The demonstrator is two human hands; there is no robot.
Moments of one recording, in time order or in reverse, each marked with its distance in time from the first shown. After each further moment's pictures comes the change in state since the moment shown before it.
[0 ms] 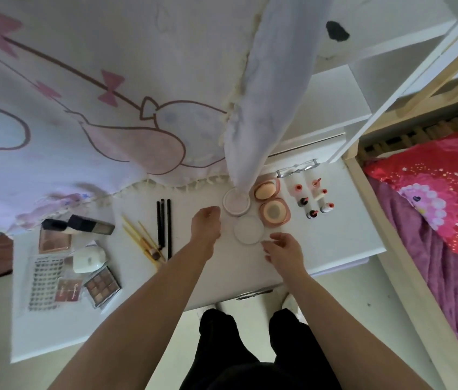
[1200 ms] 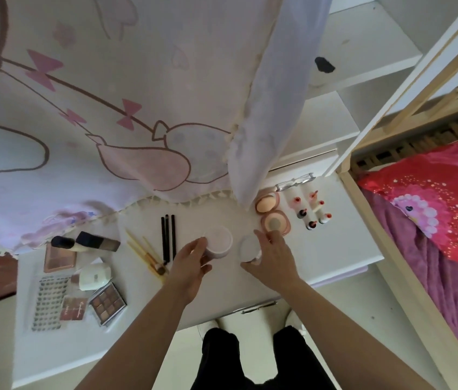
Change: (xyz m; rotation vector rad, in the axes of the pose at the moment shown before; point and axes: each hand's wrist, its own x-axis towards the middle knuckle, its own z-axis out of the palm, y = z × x) left_hand -0.043 -0.021 -0.062 -0.338 -0.170 -0.098; right_hand -0.012 -0.016 0.017 -0.961 -0.018 -0.604
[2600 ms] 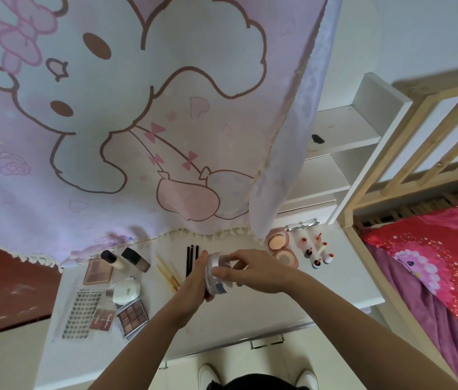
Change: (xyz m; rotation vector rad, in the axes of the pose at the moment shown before) left_hand -0.125 0.046 -0.028 0.502 -0.301 0.398; right_hand -0.055 -0.138 -0.133 0.165 -0.417 -0.300
